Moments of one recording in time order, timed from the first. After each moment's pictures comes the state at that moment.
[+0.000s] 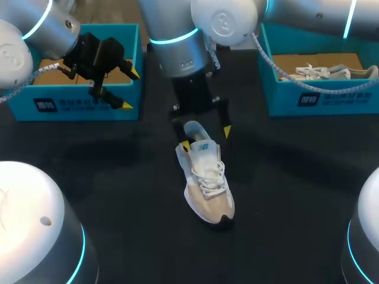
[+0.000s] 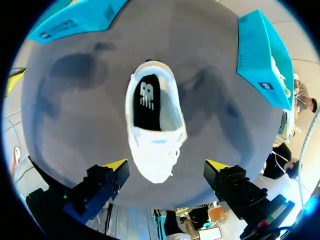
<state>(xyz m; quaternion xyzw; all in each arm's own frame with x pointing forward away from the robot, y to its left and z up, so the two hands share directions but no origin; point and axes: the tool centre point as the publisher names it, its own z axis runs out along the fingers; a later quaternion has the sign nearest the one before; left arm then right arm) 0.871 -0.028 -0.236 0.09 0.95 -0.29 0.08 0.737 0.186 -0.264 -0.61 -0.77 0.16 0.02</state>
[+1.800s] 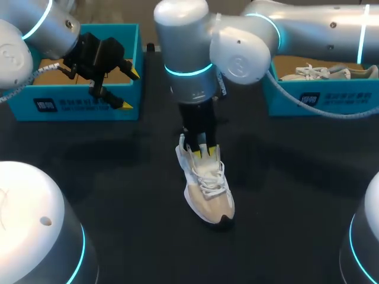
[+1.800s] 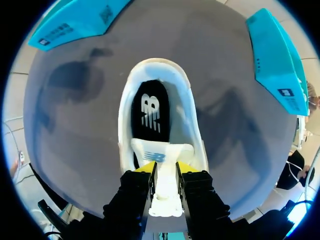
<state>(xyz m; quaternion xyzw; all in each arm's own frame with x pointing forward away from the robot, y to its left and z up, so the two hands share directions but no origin) 0.871 -0.028 -0.236 0.09 0.95 -0.29 0.08 0.756 0.190 -0.343 -0.62 -0.78 0.08 0.01</state>
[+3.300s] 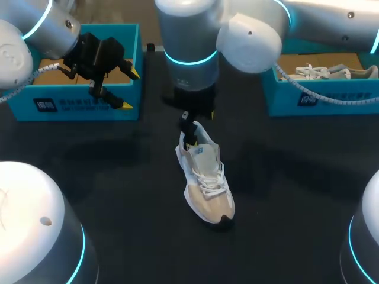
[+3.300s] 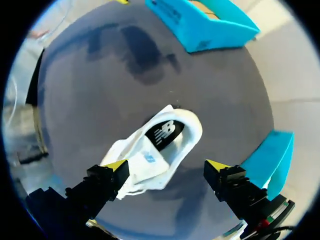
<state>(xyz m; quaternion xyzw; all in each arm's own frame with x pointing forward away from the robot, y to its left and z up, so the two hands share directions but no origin) 0.871 -0.028 -0.236 0.09 0.95 -0.29 0.07 0.798 0.190 -0.286 -0.21 -0.98 0.03 -0.06</state>
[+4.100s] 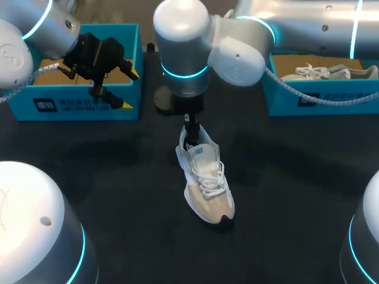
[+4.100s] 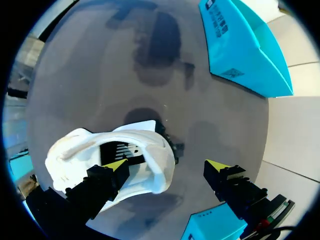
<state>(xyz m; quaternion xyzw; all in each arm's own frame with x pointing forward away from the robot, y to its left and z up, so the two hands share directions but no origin) 0.871 -0.028 -0.236 0.09 0.95 -0.29 0.07 0.870 0.207 -0.342 0.03 -0.99 0.02 -0.10</state>
